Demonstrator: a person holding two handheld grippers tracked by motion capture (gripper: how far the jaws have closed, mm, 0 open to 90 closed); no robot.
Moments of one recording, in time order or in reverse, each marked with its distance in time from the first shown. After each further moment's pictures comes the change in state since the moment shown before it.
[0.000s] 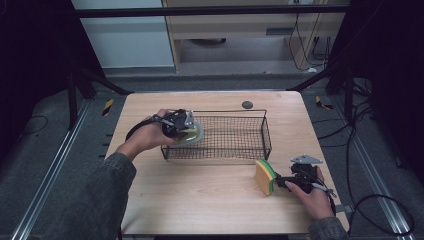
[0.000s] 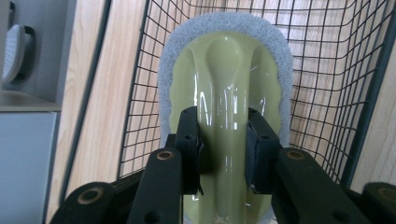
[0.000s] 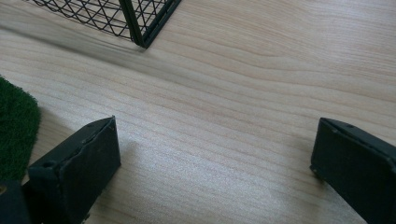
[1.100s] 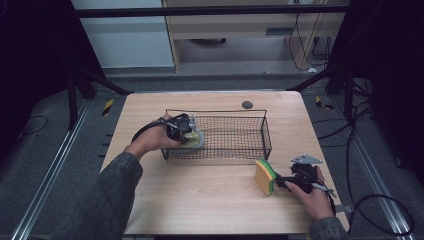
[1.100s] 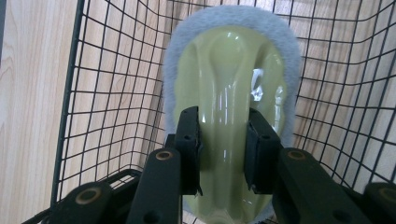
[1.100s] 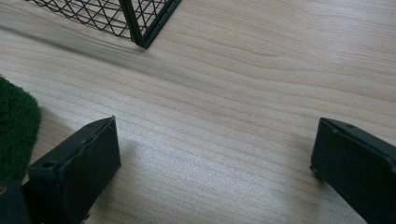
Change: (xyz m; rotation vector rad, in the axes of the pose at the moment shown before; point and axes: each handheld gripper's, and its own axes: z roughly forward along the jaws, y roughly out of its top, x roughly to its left) left arm 0.001 -0.004 0.038 0.063 -0.092 -0.057; right arm 0.000 0.000 0.000 -0.003 -0.001 0.001
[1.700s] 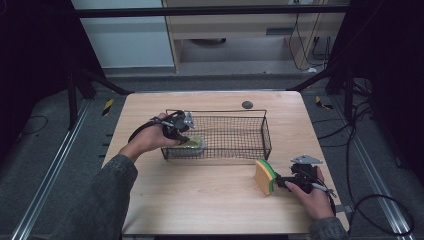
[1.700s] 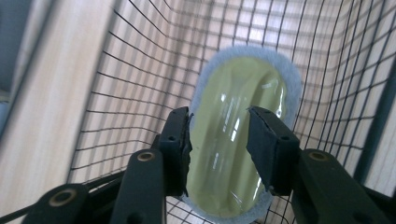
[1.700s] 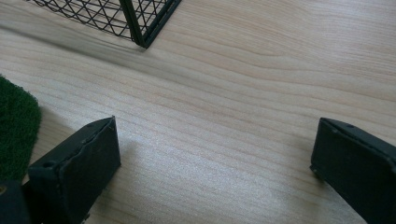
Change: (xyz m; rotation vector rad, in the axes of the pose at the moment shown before) left arm 0.000 -0.005 -0.026 -0.130 0.005 -0.073; right arm 0.000 0.000 0.000 0.002 0.000 0.004
